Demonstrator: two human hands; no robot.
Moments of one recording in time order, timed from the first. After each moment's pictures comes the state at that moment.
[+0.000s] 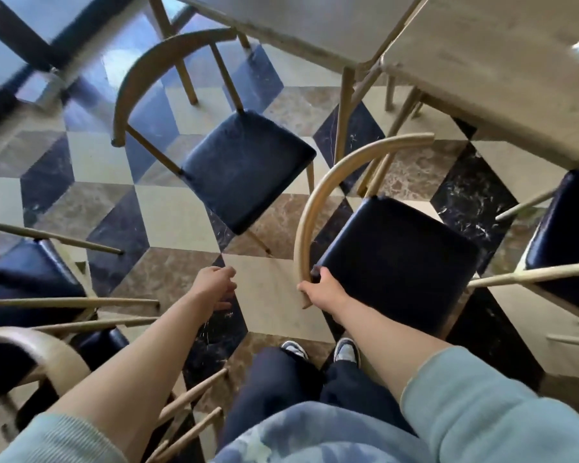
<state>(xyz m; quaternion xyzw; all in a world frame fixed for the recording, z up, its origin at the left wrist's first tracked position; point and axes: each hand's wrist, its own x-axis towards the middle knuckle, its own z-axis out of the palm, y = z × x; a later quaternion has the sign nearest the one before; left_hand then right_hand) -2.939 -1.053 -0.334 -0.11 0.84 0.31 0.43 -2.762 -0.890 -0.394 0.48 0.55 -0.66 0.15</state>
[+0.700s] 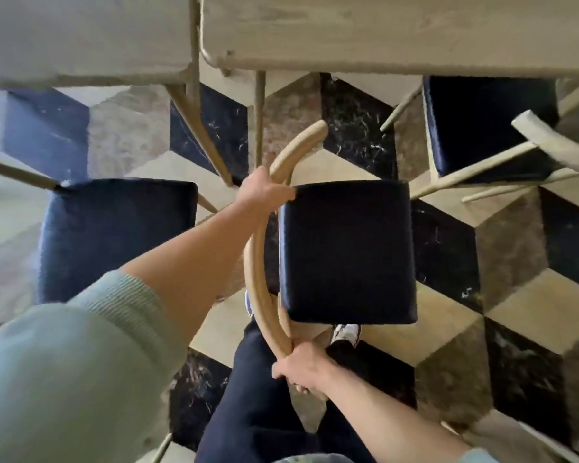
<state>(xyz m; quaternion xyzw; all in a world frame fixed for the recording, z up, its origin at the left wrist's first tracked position) -2.984 -0.623 -0.402 0.42 0.76 0.07 0.49 -2.833 -0.880 -0.419 0.64 0.34 -0.66 0.20</state>
